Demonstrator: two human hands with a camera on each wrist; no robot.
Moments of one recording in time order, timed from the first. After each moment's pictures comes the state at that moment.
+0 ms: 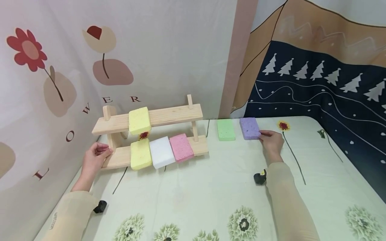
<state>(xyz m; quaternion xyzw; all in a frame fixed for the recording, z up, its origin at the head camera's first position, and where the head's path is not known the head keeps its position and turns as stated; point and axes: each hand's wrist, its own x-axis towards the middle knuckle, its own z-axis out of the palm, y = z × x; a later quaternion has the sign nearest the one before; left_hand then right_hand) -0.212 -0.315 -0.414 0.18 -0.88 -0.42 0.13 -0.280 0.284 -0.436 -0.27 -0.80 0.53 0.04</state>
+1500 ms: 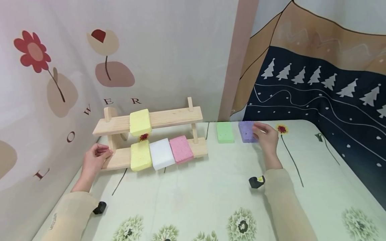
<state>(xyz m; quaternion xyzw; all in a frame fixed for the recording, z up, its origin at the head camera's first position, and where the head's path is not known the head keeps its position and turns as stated) -0.212 -0.317 -0.414 0.18 -0.88 -0.42 0.13 -0.256 0.256 -0.391 -0.17 -0.66 0.72 0.12</state>
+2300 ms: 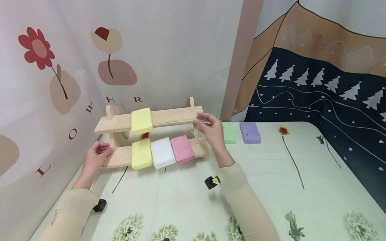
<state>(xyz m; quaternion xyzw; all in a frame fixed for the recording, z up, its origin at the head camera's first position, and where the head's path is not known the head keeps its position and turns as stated) -0.211 -0.316 -0.412 0.17 -0.89 -0.41 0.13 -0.253 0.090 -0.345 0.04 -0.69 0.72 0.05</state>
